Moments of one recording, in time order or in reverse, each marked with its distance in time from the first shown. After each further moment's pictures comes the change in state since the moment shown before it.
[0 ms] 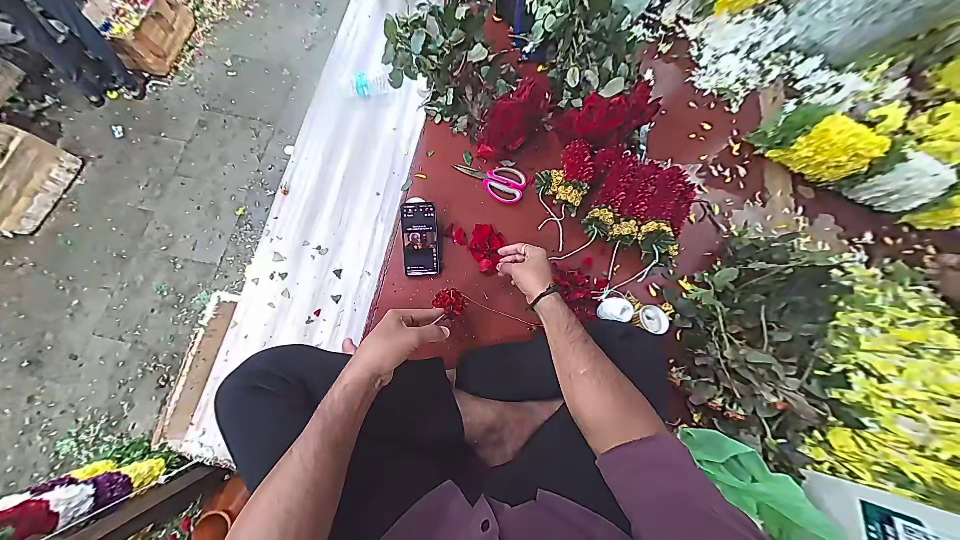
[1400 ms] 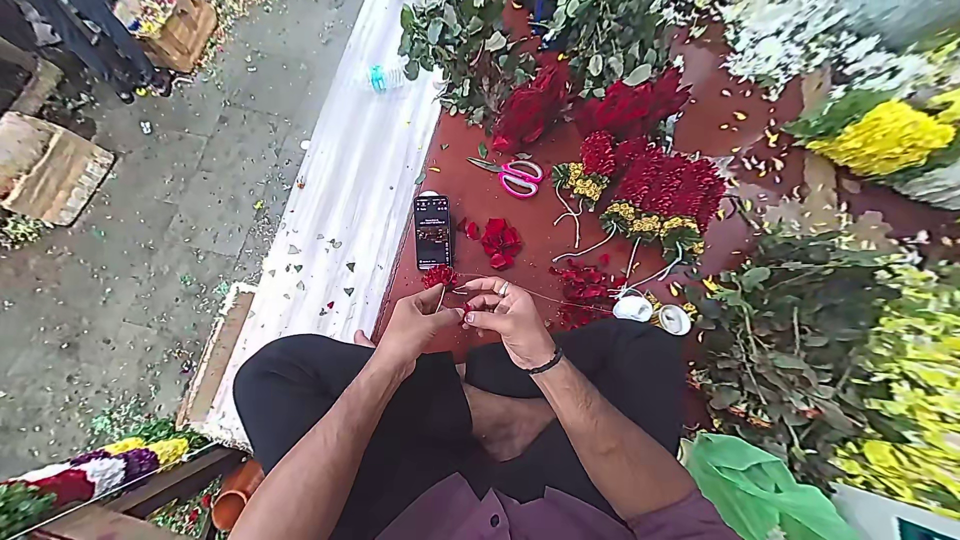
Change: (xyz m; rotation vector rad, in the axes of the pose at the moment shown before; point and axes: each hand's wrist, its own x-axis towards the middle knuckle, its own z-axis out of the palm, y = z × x) left_hand 0.012 -0.010 0.017 -0.197 0.201 0.113; right_hand -0.141 -0.052 0.034 0.603 -0.401 -0.119
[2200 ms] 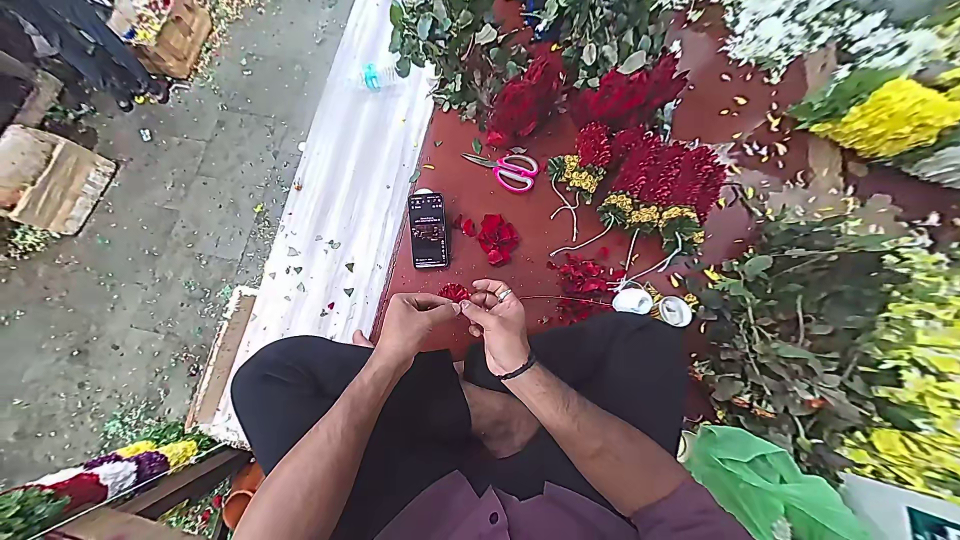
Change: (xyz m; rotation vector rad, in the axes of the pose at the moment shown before) left_hand 0.005 -0.005 0.001 0.132 0.029 0.130; right_hand -0.006 0.022 0.029 0.139 0.383 0.008
